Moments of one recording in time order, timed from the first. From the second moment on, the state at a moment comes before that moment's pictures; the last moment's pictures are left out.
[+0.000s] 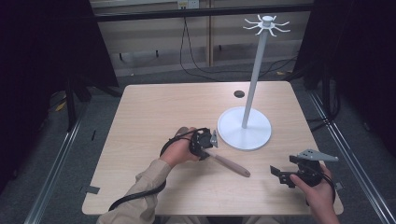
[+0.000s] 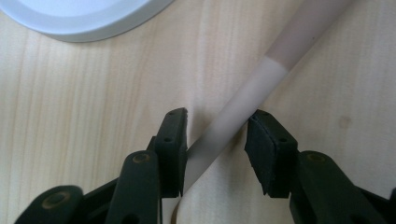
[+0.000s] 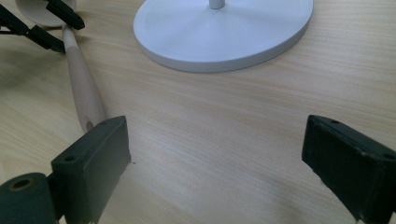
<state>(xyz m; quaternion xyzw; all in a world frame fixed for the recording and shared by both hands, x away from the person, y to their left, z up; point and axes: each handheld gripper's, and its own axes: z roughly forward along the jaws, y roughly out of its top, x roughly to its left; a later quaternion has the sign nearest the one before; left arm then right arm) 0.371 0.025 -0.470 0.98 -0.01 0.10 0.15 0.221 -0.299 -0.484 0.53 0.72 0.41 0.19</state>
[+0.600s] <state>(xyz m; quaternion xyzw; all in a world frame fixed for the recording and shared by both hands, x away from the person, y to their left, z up) 0.352 0.031 -0.468 0.99 -0.02 -0.01 0.17 0.220 -0.297 -0.482 0.53 0.71 0.42 0.19</state>
